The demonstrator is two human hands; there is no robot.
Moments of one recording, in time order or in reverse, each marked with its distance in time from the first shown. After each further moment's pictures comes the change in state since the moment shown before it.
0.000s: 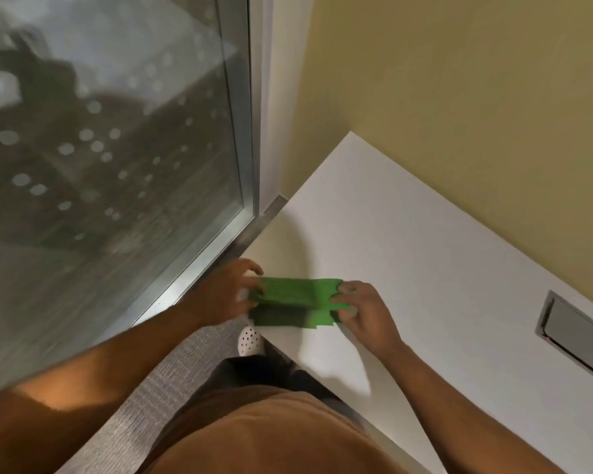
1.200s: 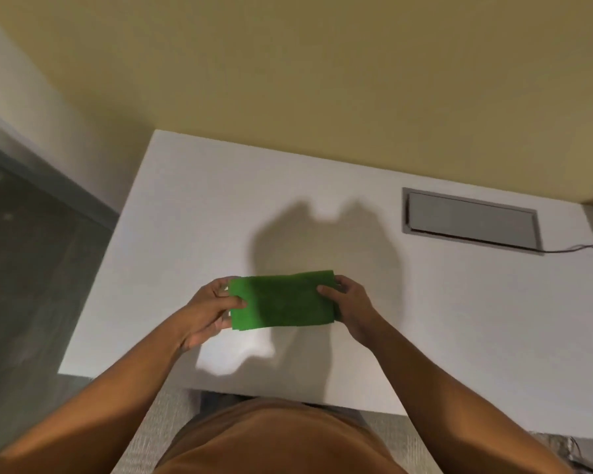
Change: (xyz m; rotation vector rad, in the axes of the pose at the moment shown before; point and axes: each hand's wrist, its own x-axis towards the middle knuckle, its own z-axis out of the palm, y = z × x) left_hand 0.142 0.199 0.136 -1.270 -0.322 -0.685; right_hand -0.135 0.165 -0.093 1.233 0.351 0.812
